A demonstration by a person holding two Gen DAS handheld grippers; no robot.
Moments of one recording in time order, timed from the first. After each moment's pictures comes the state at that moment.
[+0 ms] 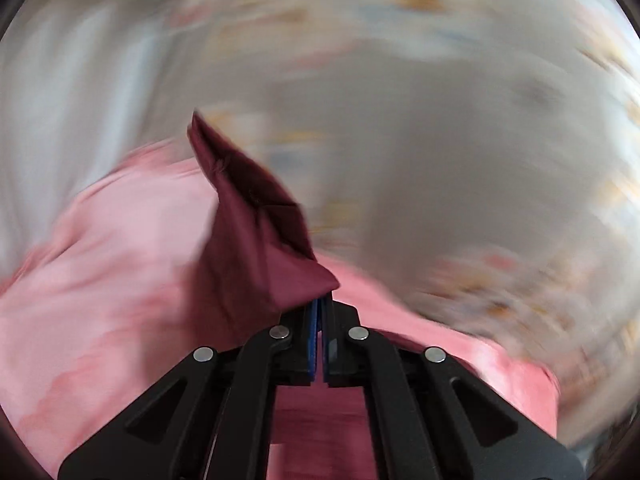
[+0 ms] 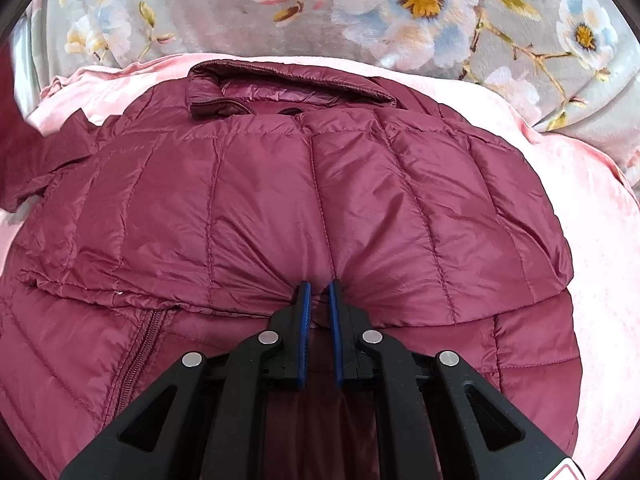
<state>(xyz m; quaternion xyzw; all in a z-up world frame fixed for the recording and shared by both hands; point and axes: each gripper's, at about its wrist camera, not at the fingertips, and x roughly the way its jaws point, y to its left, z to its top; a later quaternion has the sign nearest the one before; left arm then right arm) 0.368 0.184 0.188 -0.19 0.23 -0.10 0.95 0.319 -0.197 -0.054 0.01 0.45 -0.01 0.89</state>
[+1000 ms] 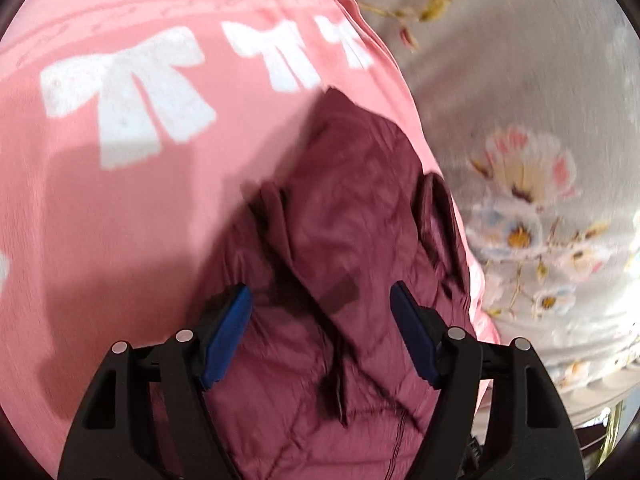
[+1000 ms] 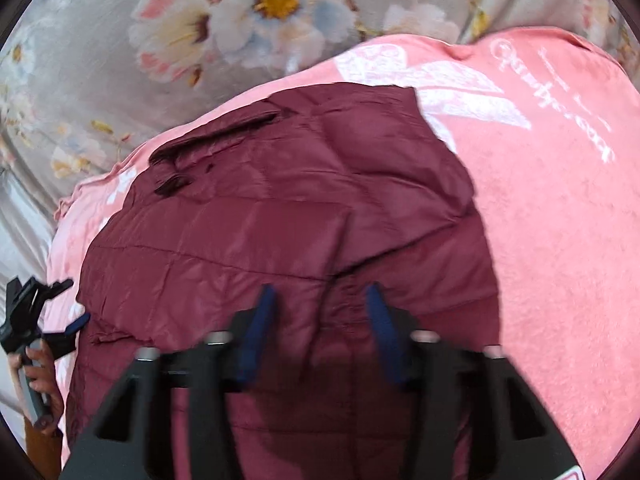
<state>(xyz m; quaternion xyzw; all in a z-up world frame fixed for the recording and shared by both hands) 0.378 0.156 -0.085 -0.42 0.44 -0.10 0.79 0.290 -0.298 -0.025 0.21 0.44 -0.01 0.87</state>
